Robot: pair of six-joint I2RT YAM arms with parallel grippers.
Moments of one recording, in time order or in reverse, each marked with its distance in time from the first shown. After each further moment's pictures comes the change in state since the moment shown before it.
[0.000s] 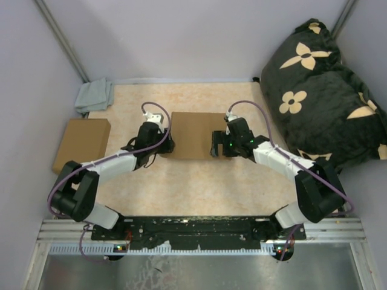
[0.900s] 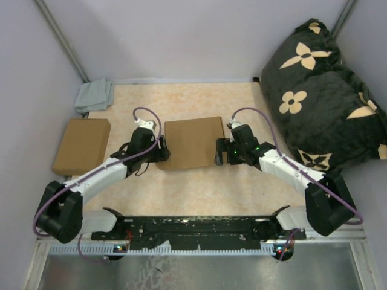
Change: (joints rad) left arm 0.000 -0.200 -0.064 -0.252 0.020 -0.086; right arm 0.017 -0.132 -0.098 -0.069 0.002 -0.010
